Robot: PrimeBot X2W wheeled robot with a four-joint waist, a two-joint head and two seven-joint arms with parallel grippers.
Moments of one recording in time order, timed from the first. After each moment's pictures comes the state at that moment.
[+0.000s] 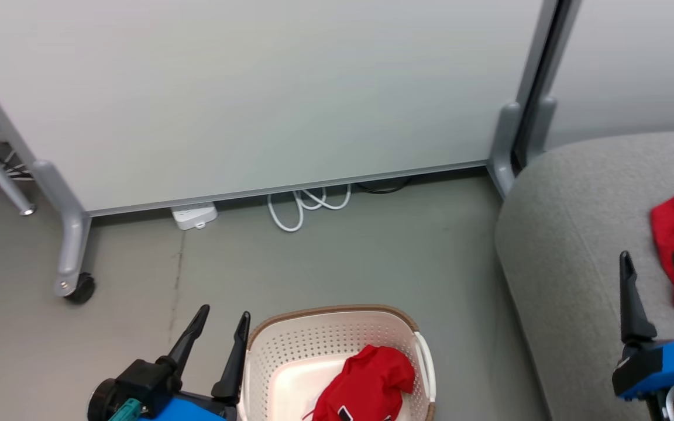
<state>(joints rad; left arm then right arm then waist) -0.10 0.12 -0.27 0.28 -0.28 -0.12 -0.26 -0.04 -0.14 -0.22 -0.01 0.04 0.13 0.02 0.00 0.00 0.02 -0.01</state>
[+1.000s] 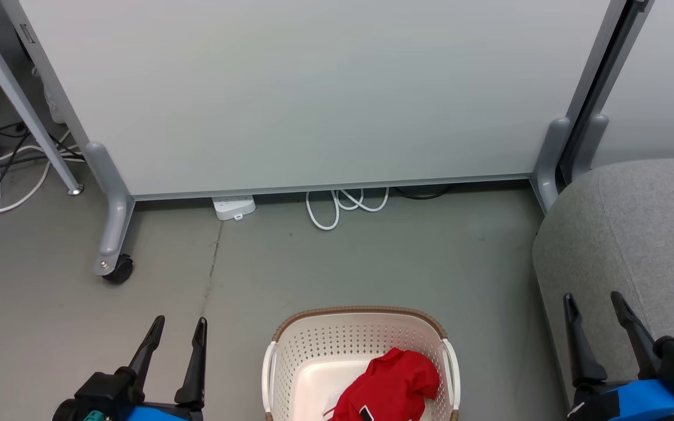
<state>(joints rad) -0.06 0.11 -0.13 0.29 -0.24 -0.13 -0.26 0.12 -0.05 -0.10 -0.14 0.08 0.13 0.07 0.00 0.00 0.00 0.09</state>
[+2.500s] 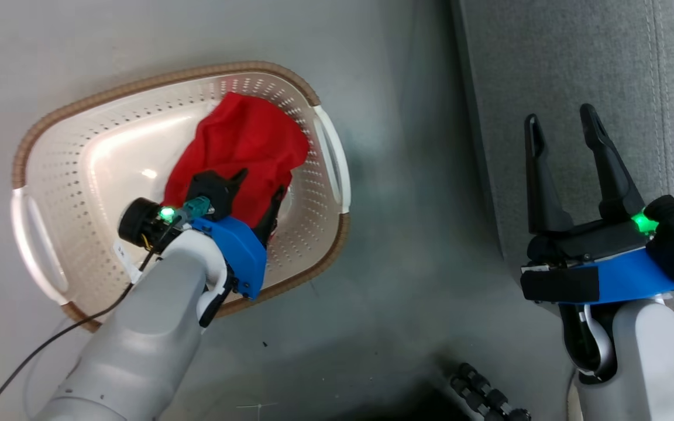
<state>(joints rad) -0.89 0.11 -0.79 1.01 -0.51 -0.13 -0.22 -0.31 -0.05 0.04 -0.11 0.13 0.13 -0.09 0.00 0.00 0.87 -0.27</state>
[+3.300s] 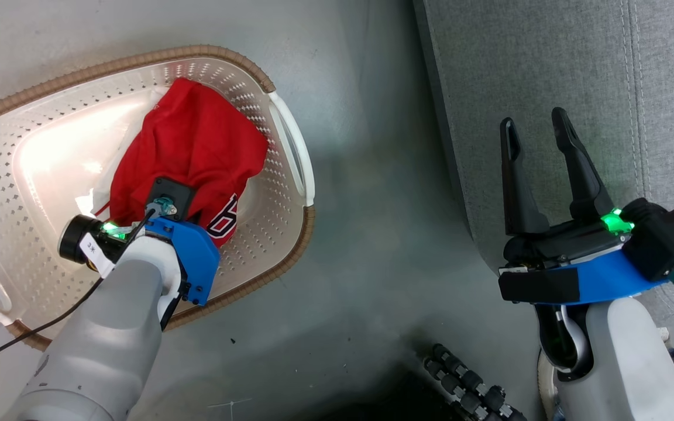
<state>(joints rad) -0.97 0.14 -0.85 1.27 -0.49 -0.05 -0.13 -0.35 -0.05 0.11 -0.01 0.21 0.13 -0.19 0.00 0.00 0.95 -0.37</state>
